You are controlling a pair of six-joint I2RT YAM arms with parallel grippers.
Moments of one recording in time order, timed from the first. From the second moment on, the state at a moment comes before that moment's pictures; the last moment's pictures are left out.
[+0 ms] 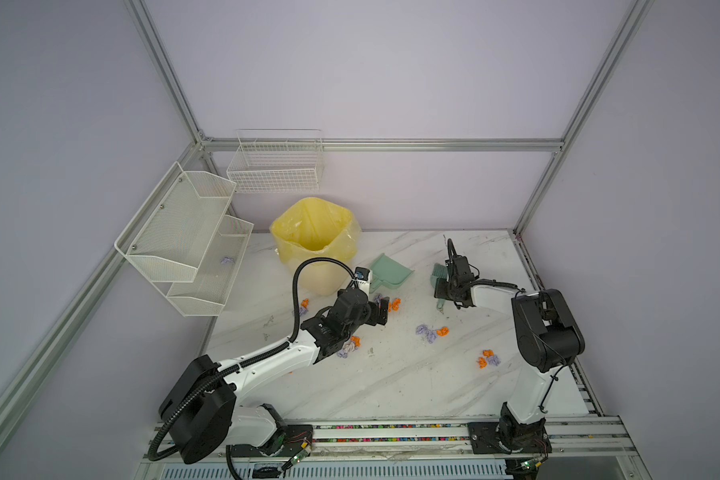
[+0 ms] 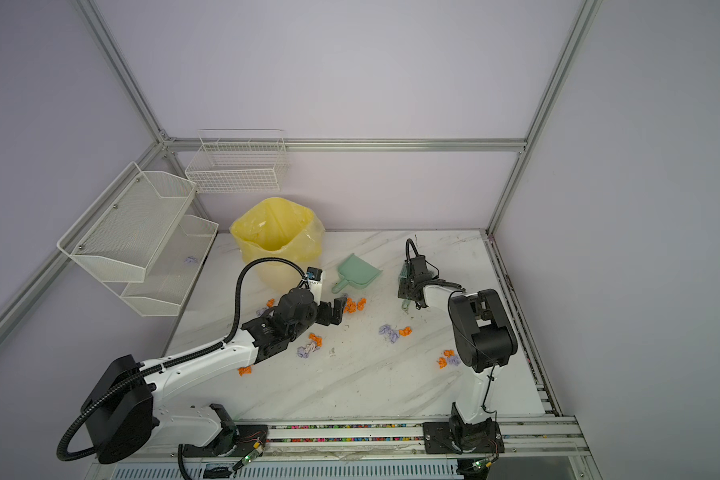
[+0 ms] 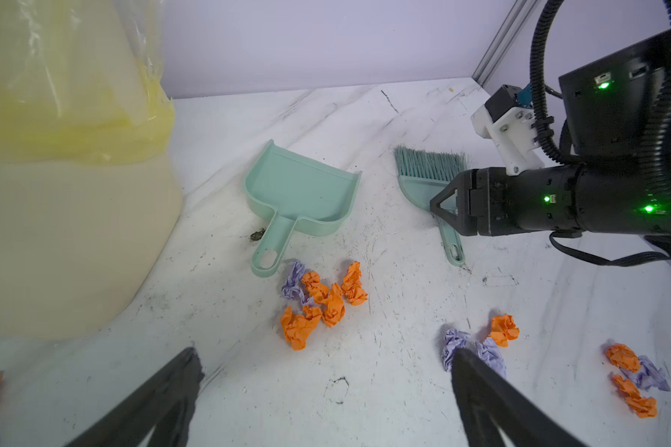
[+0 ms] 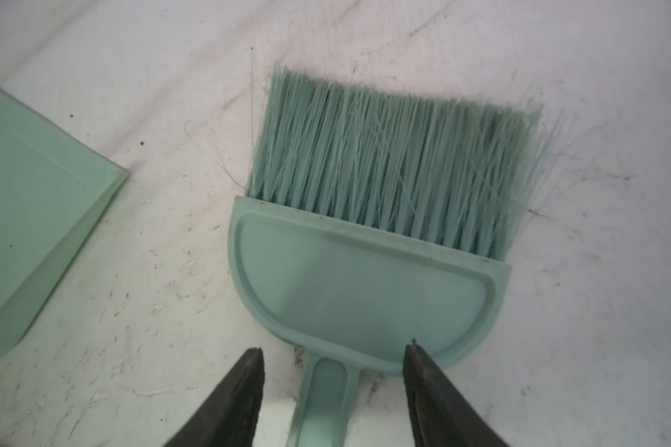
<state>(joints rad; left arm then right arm) -0.77 1.35 0.84 0.02 -0.30 -0.34 0.27 1.84 1.06 -0.14 0.14 0.40</state>
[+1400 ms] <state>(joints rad) -0.73 1.51 0.96 -0.09 -0.25 -0.35 0.37 1.88 1.05 -0.14 0.21 0.61</state>
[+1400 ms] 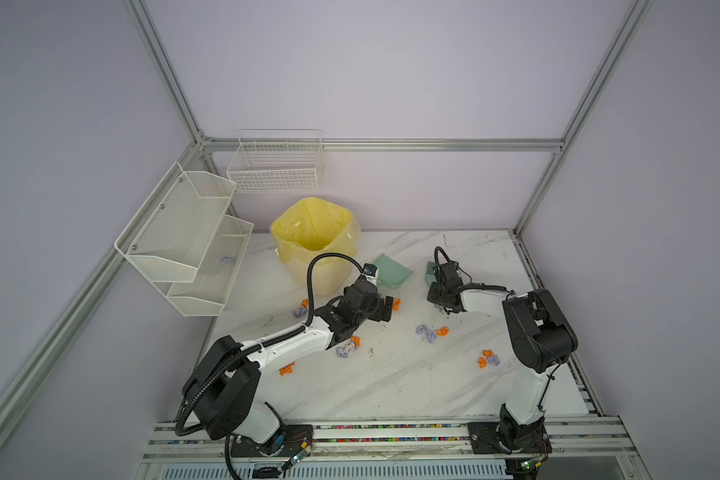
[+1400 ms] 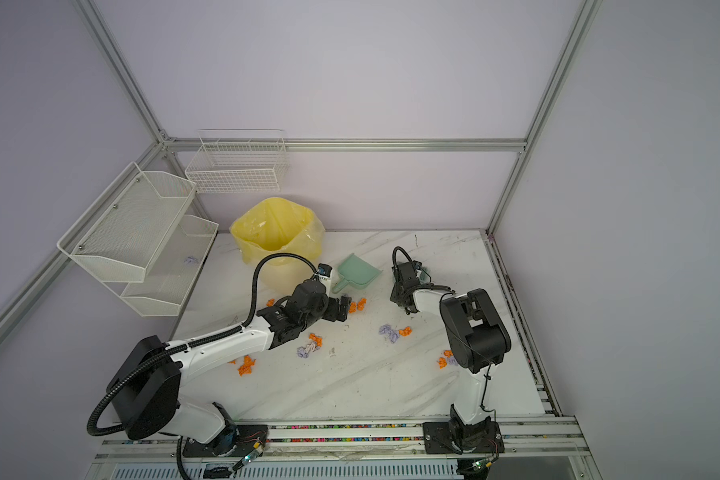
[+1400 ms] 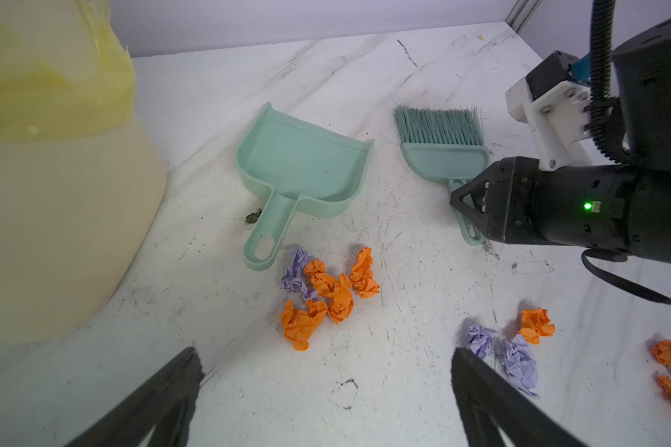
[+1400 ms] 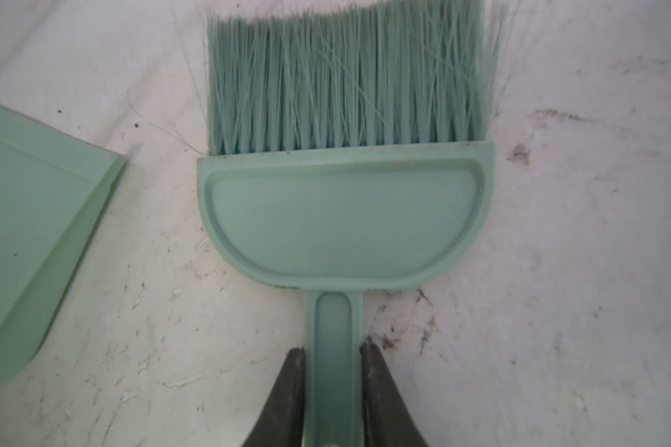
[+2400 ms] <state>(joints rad) -0.60 1.94 1.40 0.05 0.42 -0.76 0.37 1.45 0.99 -0.17 0.03 0.47</state>
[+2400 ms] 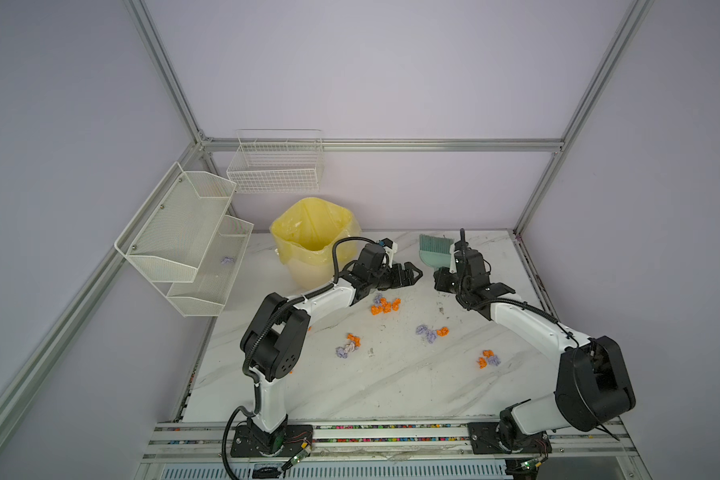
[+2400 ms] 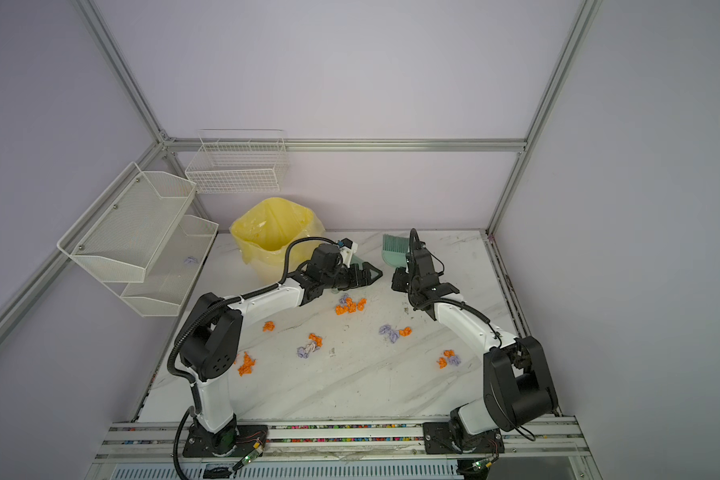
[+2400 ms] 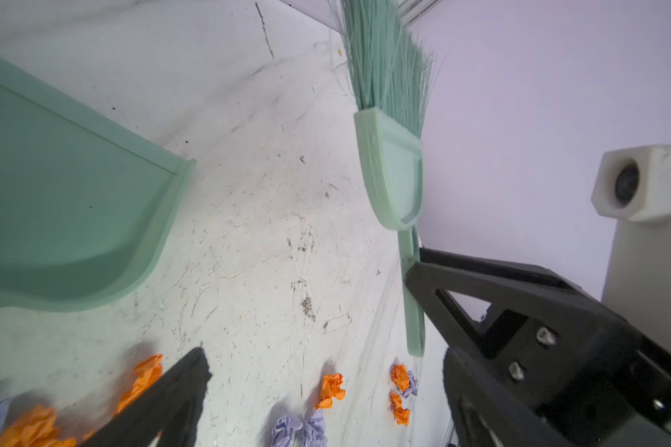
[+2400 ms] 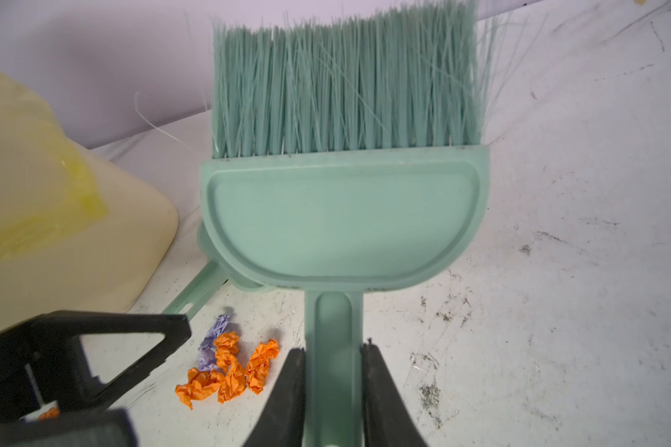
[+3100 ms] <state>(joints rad) -0.62 2.10 1.47 0.39 0.54 -1.02 0.37 1.35 0.91 -0.15 -0.04 0.42</state>
